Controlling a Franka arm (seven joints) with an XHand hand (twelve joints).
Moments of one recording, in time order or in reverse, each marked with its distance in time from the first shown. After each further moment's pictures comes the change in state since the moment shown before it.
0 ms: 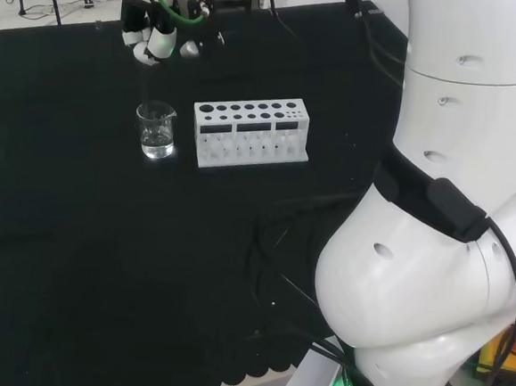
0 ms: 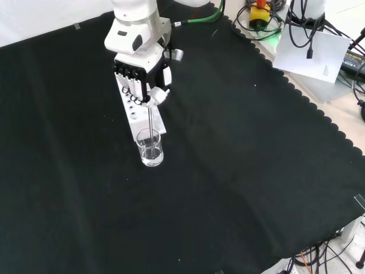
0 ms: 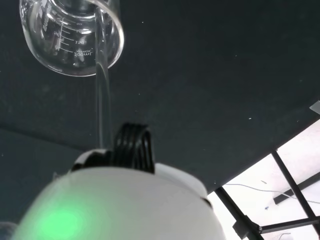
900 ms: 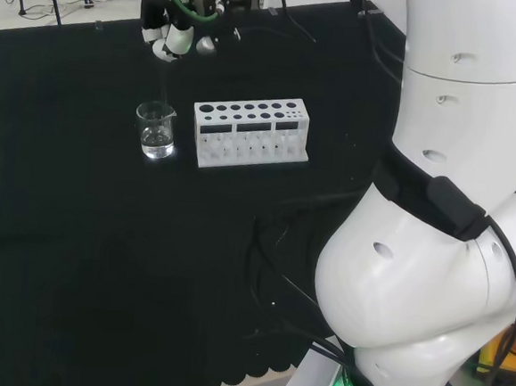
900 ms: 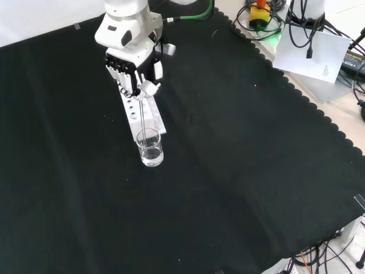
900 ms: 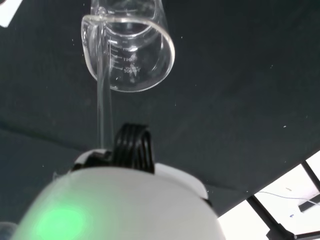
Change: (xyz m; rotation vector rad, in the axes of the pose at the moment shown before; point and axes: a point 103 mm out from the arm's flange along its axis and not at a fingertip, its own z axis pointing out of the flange) arm -0.029 -0.014 -0.003 0.026 -0.023 0.054
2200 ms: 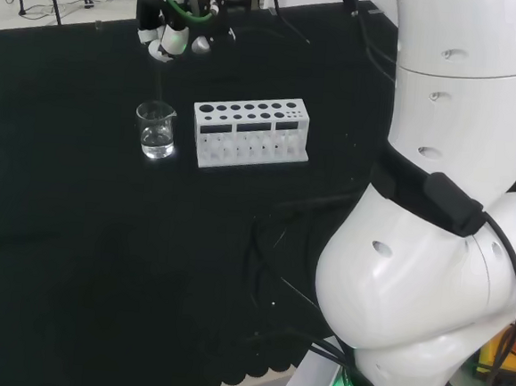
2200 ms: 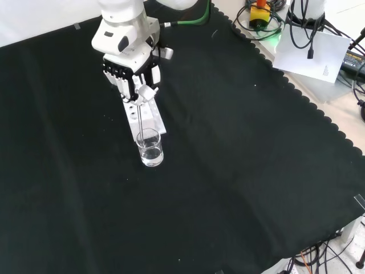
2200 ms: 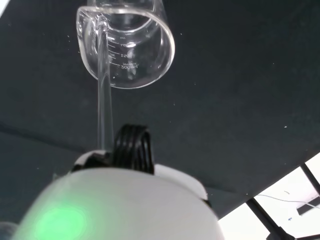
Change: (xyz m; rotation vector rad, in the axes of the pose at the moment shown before) arm -0.001 0.011 0.004 0.010 0.005 -0.004
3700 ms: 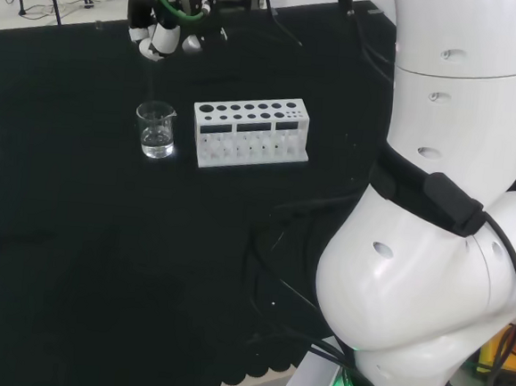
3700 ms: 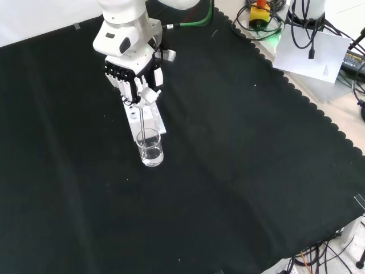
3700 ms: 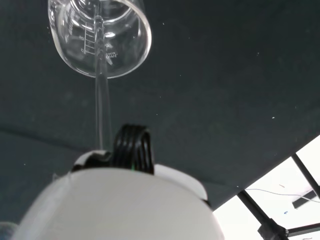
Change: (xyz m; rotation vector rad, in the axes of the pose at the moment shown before) arm 0.013 0.007 -0.001 -0.006 0.025 0.004
